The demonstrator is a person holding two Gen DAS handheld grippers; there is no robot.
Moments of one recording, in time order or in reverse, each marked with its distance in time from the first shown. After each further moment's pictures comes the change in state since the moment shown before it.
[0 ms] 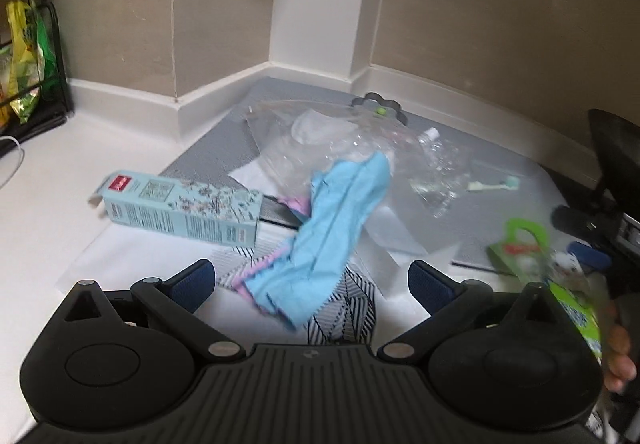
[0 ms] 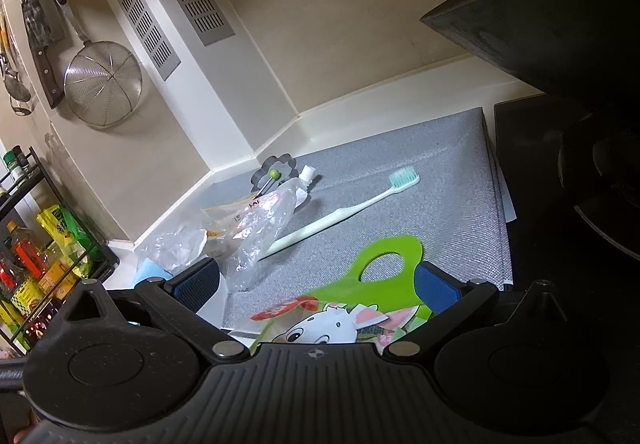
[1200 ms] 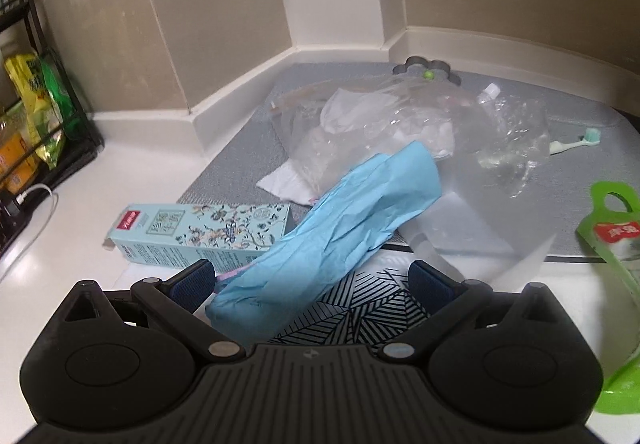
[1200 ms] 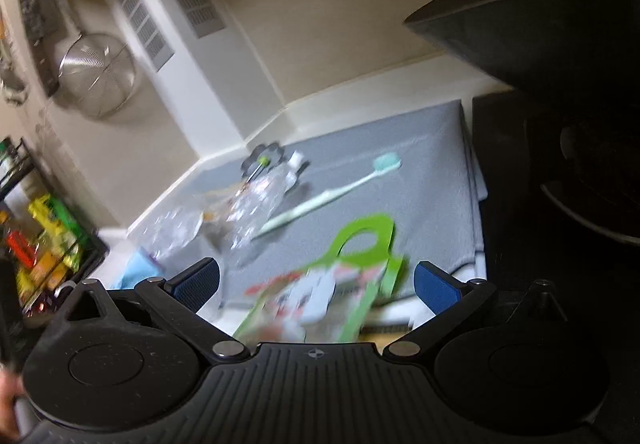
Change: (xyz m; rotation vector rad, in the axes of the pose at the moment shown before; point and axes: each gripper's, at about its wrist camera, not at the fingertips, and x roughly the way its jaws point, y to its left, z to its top) left arm 0.065 -0.024 0.009 0.157 0.054 0.239; right arm -0.027 0.015 -0.017 -0.013 0.059 -0.070
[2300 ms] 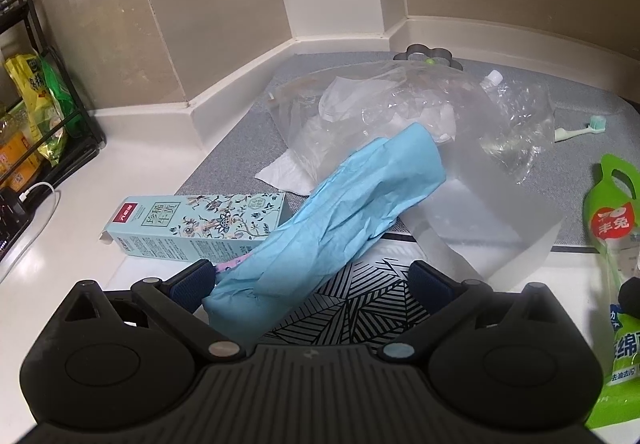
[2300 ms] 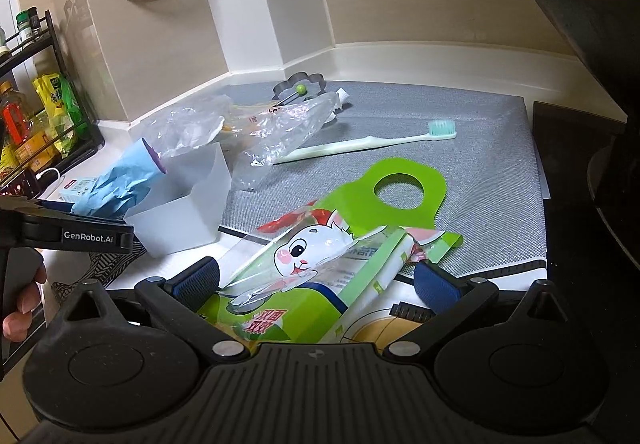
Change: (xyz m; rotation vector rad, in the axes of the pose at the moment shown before) left arm 0.002 -0.008 -0.003 0.020 0.009 0.027; right arm 0.038 0.027 -0.013 -0.291 0.114 -0.008
